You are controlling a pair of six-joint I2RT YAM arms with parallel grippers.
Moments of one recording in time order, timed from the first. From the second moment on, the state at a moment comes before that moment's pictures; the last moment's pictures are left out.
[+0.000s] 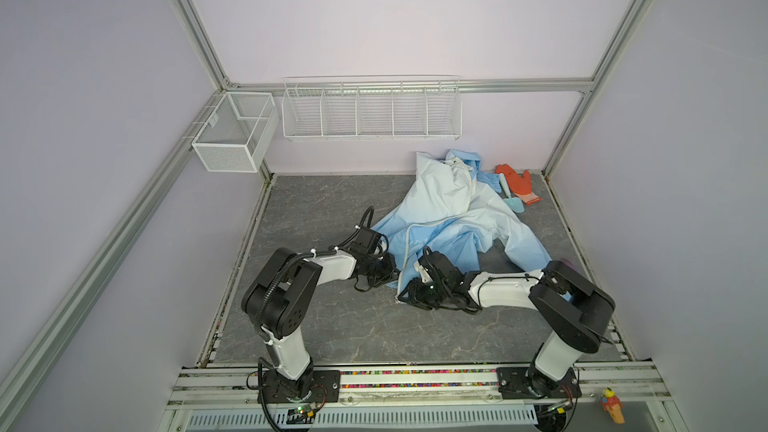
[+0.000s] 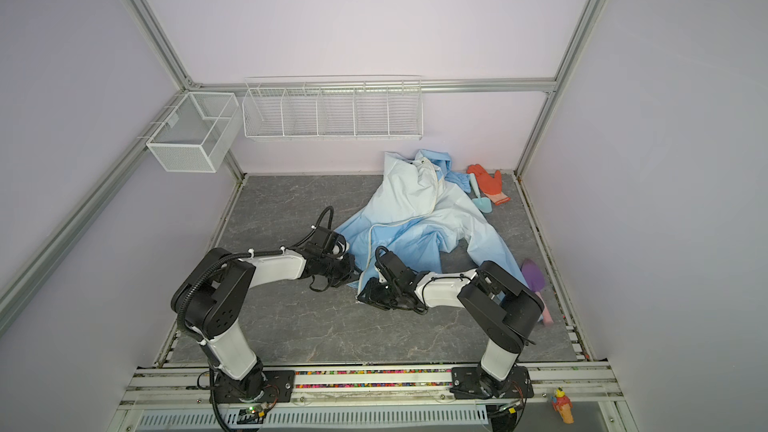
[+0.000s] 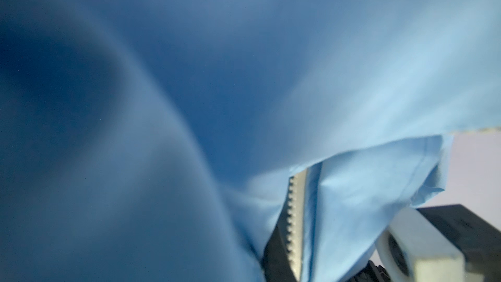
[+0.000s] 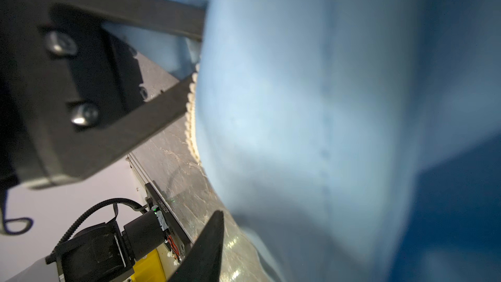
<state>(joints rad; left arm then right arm) -0.56 1.78 0.86 -0.11 0.54 -0.85 0.87 1.72 0.76 0.08 -0.40 1.07</state>
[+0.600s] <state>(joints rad) -0.56 1.76 0.83 -0.09 0.54 -0.85 0.88 1.72 0.77 0.09 -0.40 1.10</state>
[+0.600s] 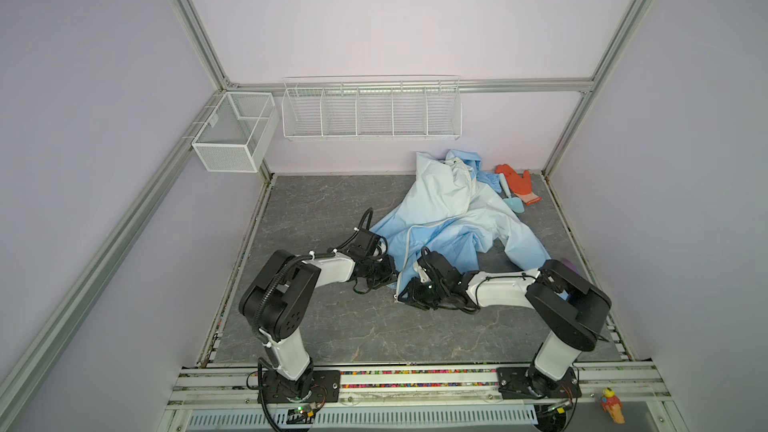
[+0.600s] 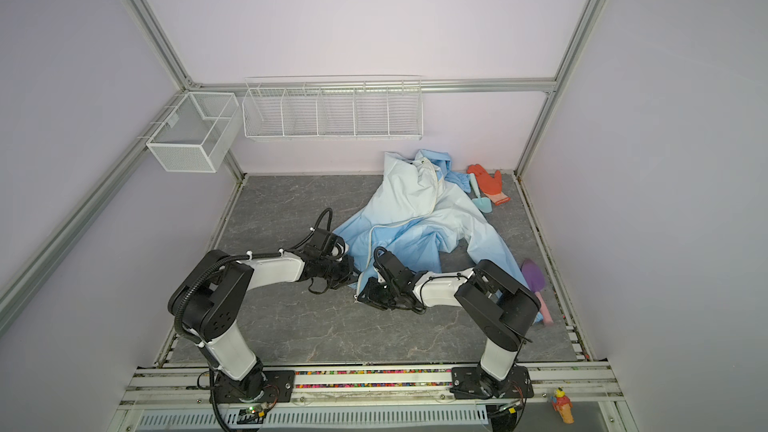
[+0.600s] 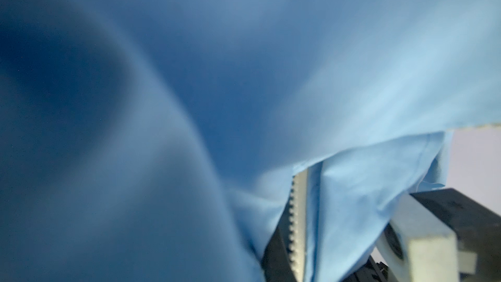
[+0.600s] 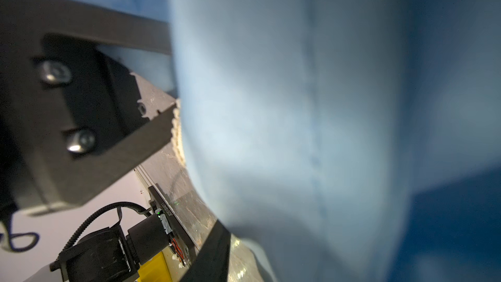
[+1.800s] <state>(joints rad) -0.57 1.75 0.81 -0.08 0.54 -0.87 0.88 1.70 0.86 -0.07 -0.37 1.05</state>
